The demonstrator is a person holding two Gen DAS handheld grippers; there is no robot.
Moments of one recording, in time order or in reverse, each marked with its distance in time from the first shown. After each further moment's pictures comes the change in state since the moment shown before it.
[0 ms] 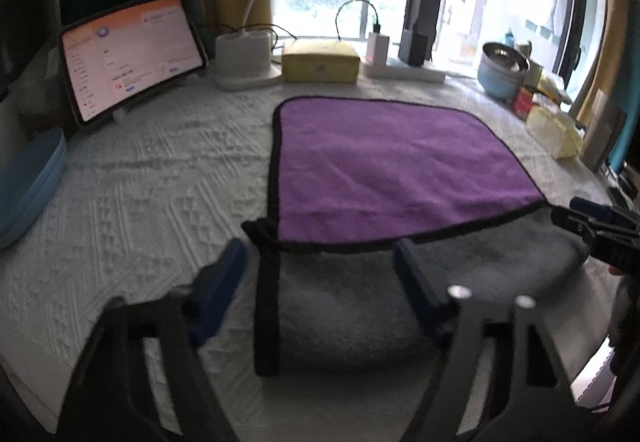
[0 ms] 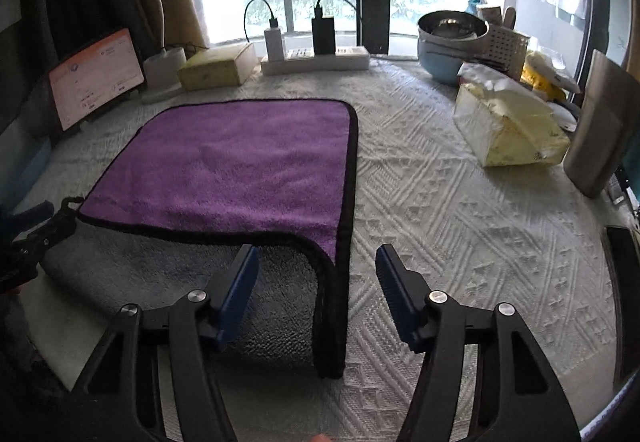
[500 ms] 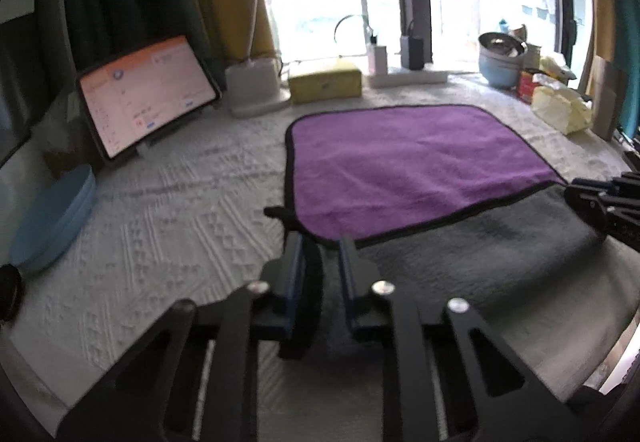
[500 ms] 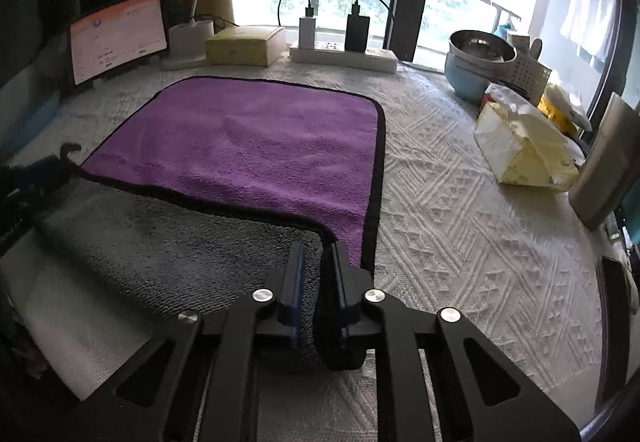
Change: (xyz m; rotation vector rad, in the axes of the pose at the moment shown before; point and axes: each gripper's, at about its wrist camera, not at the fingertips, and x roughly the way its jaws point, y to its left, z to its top) left arm -0.017 -0.013 -0.016 0.115 -0.106 0.104; right arm -0.001 0.025 -0.011 -0.151 -0.006 -0.025
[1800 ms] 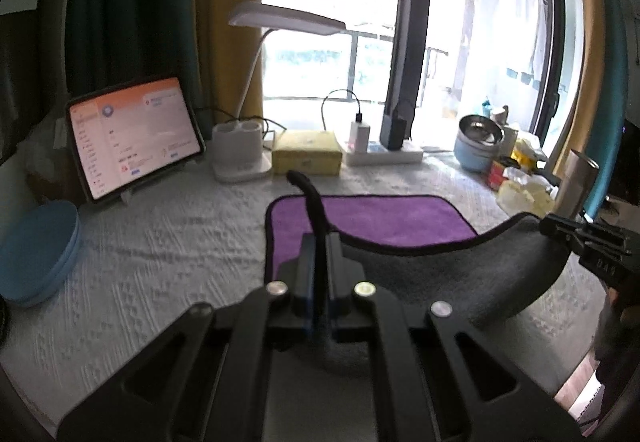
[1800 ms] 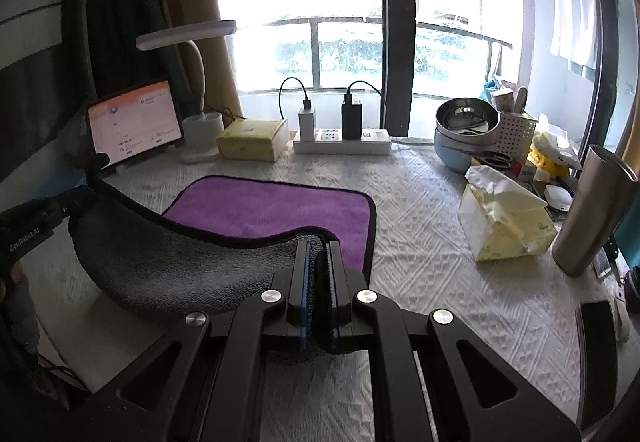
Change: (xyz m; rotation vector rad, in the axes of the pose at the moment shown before) left arm -0.030 0.026 0.075 -0.137 -0.120 -0.145; right arm -0.058 -0.021 0.052 0.079 -0.213 0.061
